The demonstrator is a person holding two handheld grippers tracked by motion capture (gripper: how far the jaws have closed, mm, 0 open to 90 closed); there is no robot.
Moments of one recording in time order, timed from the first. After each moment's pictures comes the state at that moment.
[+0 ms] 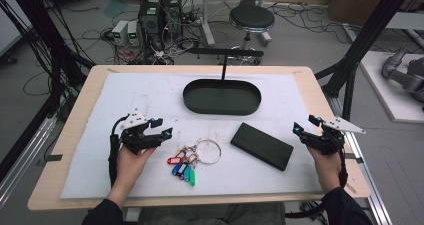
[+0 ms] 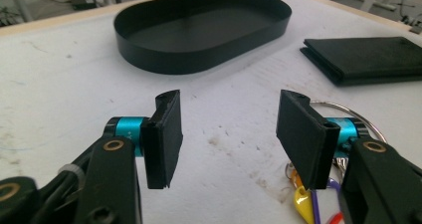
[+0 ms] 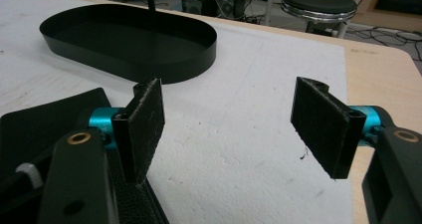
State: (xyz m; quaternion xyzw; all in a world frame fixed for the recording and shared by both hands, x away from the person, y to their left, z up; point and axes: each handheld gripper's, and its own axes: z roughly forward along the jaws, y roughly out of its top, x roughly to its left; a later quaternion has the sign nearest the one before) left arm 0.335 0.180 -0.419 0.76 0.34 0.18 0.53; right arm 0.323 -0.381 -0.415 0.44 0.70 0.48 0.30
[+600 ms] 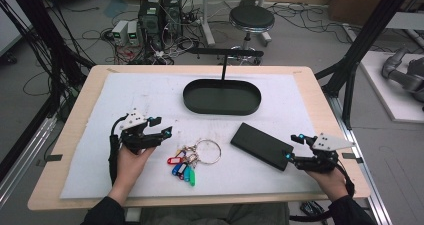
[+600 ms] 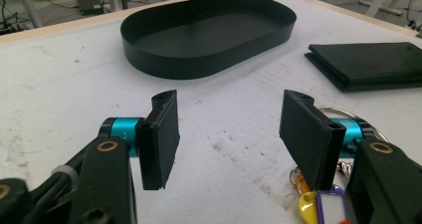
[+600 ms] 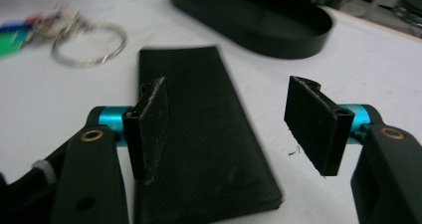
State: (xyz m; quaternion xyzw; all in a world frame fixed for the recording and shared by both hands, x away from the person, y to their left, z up) left arm 0.334 0.182 -0.417 0.75 0.35 0.20 0.53; right arm 0.283 -0.362 -0.426 0.27 0.81 0.47 0.22
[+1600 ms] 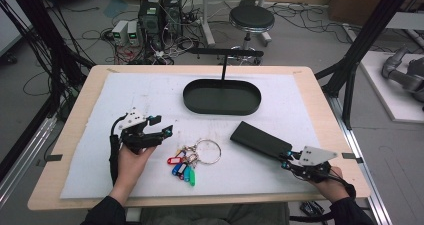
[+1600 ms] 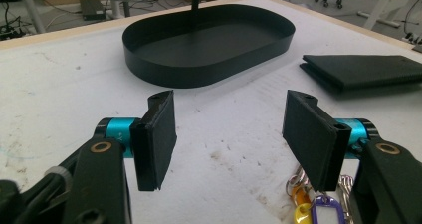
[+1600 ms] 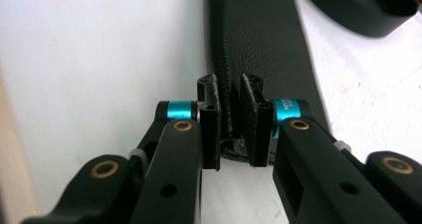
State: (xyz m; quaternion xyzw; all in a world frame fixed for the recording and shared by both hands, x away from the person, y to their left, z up) left arm 0.333 0.180 -0.414 0.74 0.35 0.20 0.54; right arm 0.270 -0.344 -0.432 0.18 0.87 0.39 0.23
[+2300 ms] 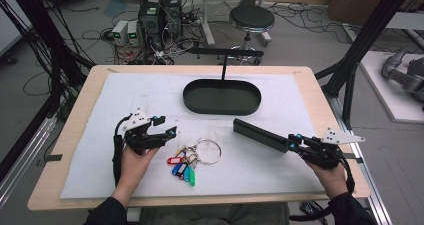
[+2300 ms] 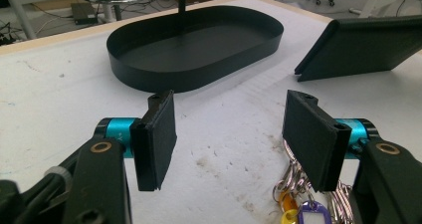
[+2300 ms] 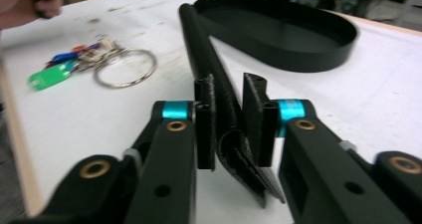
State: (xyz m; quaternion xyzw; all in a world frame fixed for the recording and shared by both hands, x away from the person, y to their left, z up) left arm 0.331 0.170 -0.413 0.74 0.33 0.20 0.54; right arm 0.291 -0.370 -0.414 0.31 0.77 0.53 0.17
